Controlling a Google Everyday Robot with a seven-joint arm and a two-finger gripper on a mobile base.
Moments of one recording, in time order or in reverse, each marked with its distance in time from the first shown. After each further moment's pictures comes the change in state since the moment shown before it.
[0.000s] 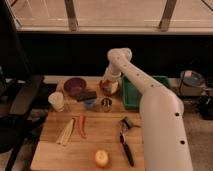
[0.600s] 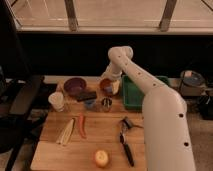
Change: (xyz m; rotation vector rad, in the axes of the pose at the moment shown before) arm -0.004 -0.002 -0.008 0.003 -0.006 0.012
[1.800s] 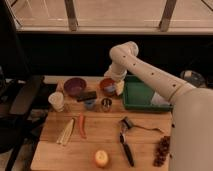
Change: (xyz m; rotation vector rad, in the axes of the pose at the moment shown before) arm -0.017 0.039 -0.069 0.032 0.104 0.019
